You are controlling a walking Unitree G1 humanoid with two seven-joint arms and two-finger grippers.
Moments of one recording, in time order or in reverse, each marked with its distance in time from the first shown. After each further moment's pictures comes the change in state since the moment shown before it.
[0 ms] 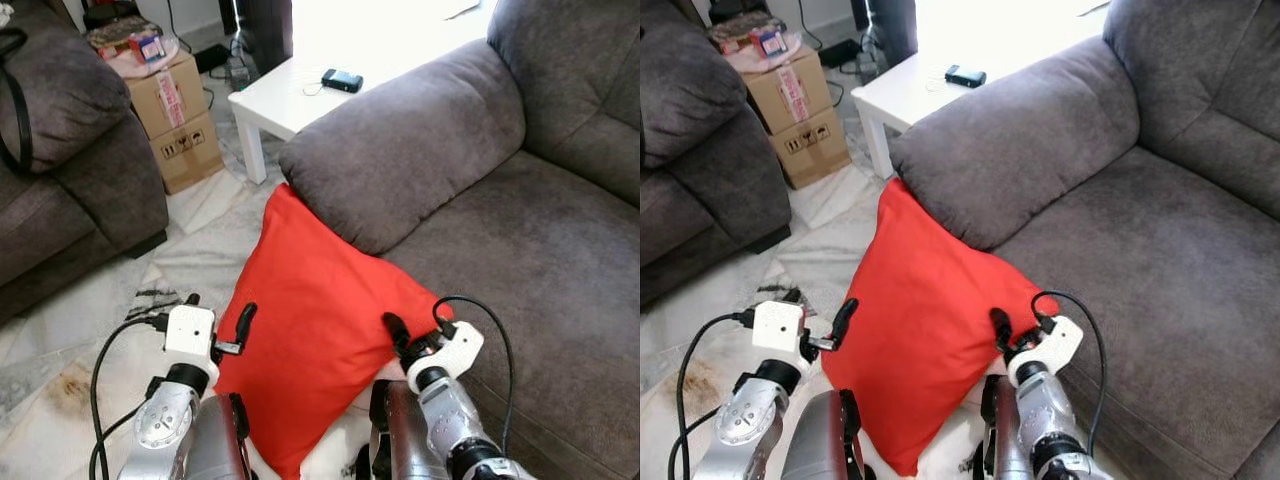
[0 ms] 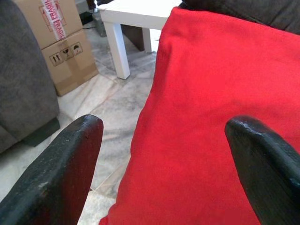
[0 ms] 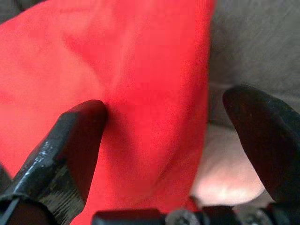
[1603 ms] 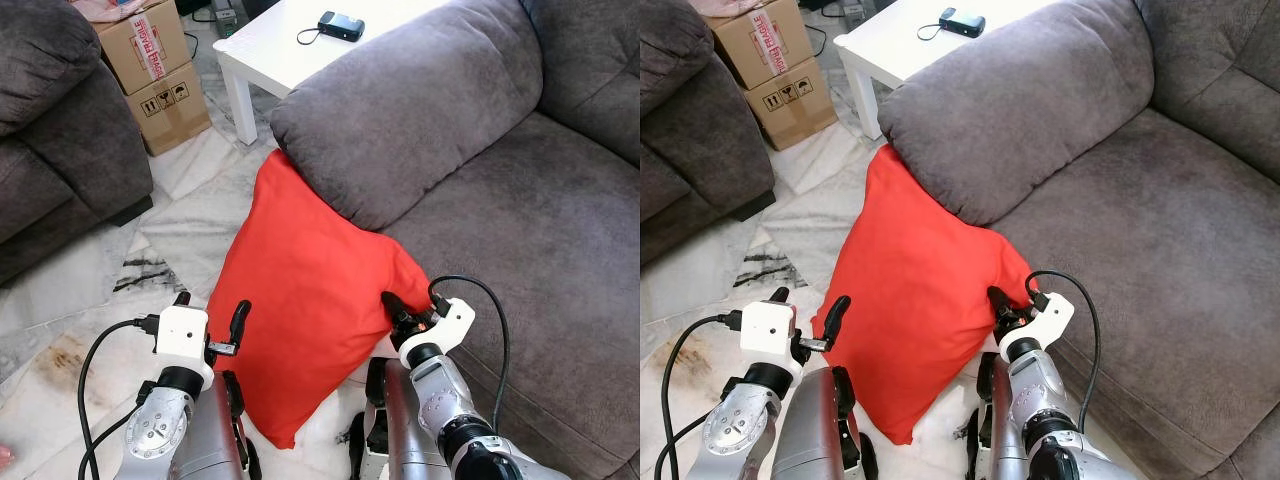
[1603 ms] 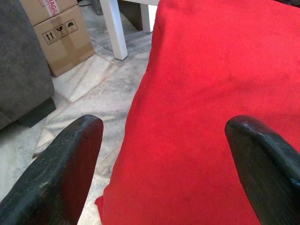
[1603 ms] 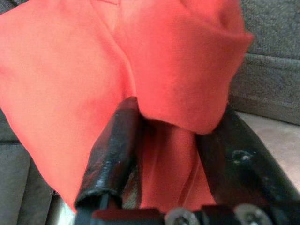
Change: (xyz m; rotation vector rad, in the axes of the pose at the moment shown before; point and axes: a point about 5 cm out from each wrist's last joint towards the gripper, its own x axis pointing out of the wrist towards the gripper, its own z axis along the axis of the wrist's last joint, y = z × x) left arm -0.008 -0.001 0.014 -0.001 -0.010 0.019; right arm 0.010 0.031 0.005 0.053 -0.013 0.192
